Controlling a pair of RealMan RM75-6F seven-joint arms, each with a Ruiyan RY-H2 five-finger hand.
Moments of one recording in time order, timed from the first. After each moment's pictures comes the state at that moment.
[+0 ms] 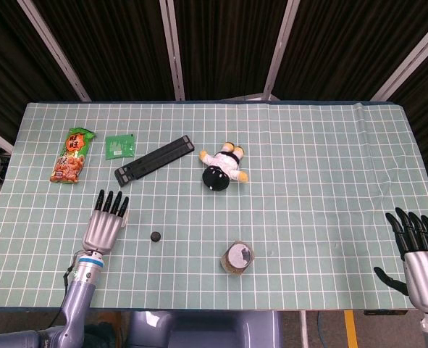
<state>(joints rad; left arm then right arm) -0.47 -1.66 -0.08 -1.55 1.07 1.29 1.20 -0.01 -1.01 0.05 -1.81 -1.63 1.61 -0.18</state>
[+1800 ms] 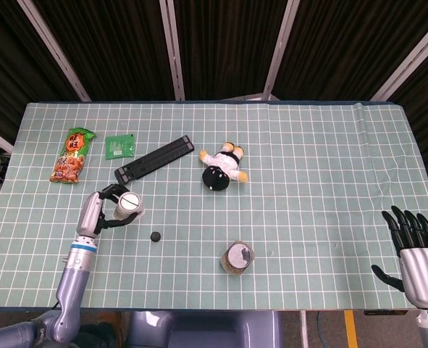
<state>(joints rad) -0.42 -1.63 -0.24 -1.51 1.24 1.21 -0.42 0.01 -1.02 0.06 -1.81 -1.61 1.58 -0.19</state>
